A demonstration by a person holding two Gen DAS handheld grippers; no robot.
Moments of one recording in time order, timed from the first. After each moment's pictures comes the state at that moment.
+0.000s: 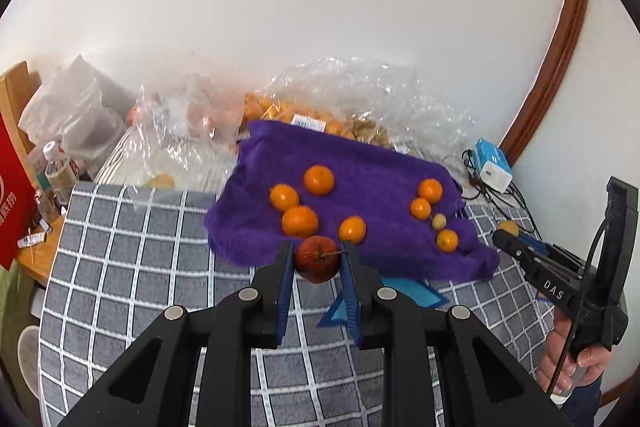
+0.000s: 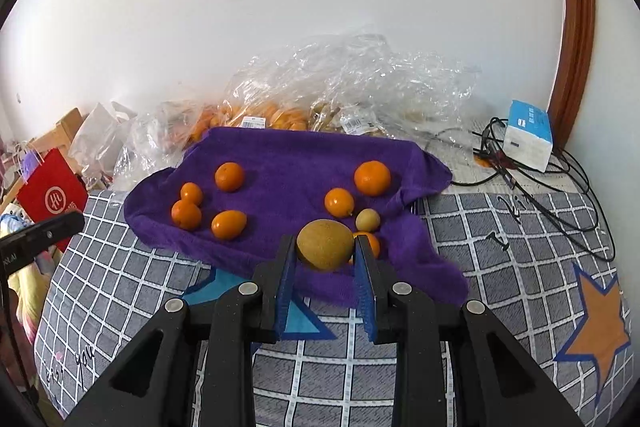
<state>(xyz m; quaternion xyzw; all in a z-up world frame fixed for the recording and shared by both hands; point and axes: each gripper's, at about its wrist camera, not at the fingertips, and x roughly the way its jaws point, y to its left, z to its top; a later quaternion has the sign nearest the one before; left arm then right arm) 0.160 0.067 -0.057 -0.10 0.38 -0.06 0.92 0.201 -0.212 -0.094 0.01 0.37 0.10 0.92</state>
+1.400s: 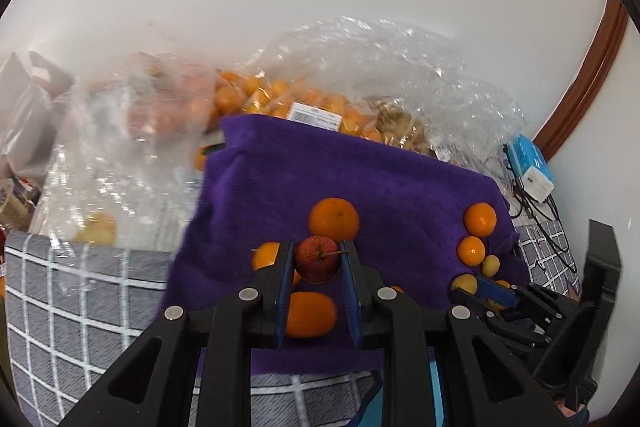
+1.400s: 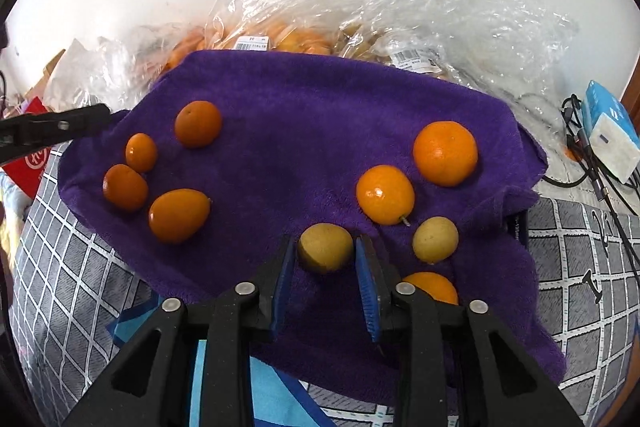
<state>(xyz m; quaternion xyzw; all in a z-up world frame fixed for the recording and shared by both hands) 0.296 0.053 -0.118 -0.09 0.44 -0.07 0.89 0.303 -0.176 -0.181 -0.03 0.46 0.14 0.87</state>
